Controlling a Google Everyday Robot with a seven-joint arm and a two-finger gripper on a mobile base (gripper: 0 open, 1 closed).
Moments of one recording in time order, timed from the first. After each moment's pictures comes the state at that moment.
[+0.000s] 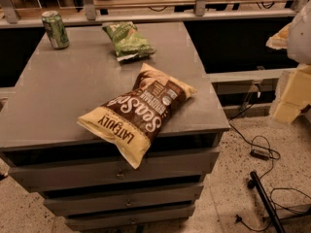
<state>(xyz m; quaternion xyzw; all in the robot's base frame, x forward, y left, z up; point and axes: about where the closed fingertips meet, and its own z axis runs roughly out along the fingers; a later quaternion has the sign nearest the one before) 0.438 -0.217 0.976 -0.60 0.78 -0.03 0.16</state>
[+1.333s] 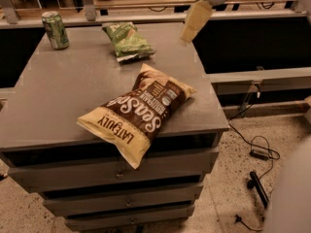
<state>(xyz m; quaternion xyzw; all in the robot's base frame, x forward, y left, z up) 0.682 -0.094 0.994 -0.60 0.74 0.00 0.30</state>
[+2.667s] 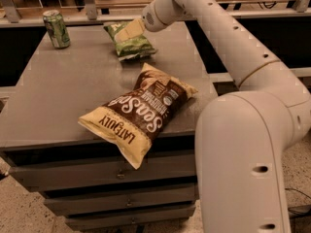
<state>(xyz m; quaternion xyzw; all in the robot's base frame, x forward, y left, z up) 0.824 0.058 0.892 -0.37 0.81 0.23 0.38</state>
